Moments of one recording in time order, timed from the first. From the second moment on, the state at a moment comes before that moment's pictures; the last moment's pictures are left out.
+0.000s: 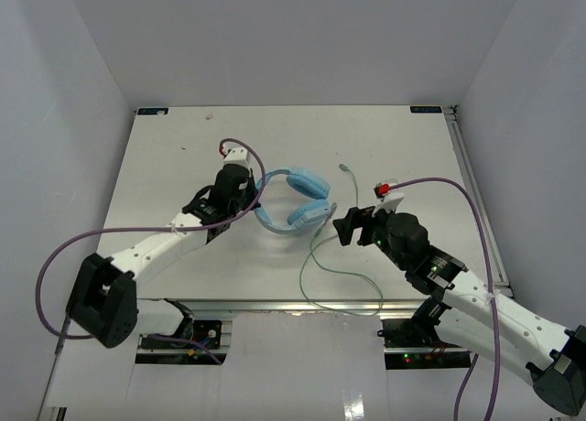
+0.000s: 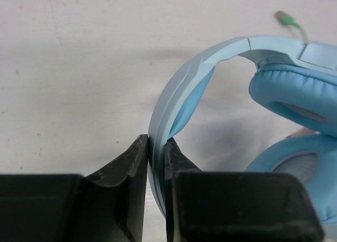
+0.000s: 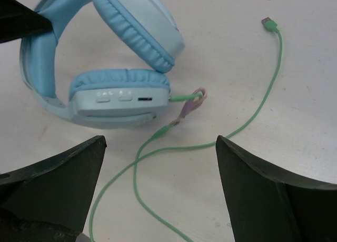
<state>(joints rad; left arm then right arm) -0.58 1.27 0.84 -0.10 -0.26 -0.42 0.81 0.73 0.49 -0.05 0.24 0.34</state>
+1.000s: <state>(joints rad) -0.65 1.21 1.07 -0.48 -0.16 -0.49 0.82 0.81 0.74 0.01 -0.31 -0.36</state>
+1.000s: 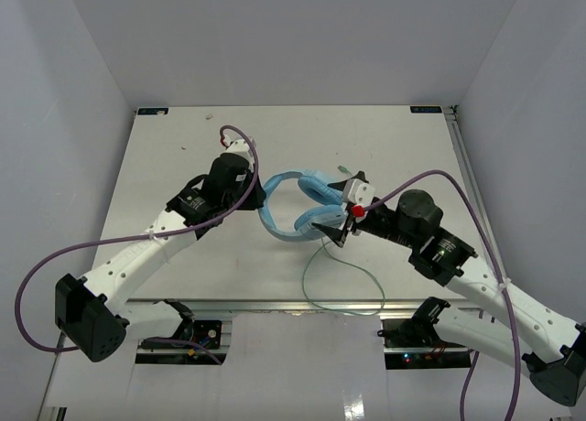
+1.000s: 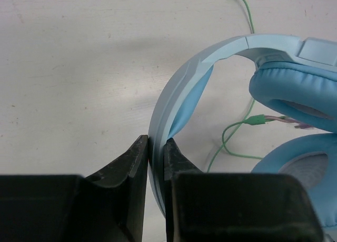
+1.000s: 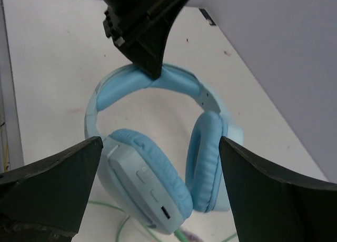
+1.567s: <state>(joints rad) -0.63 1.21 1.10 -0.63 -0.11 -0.52 1.01 0.96 0.91 -0.22 -0.30 -0.52</state>
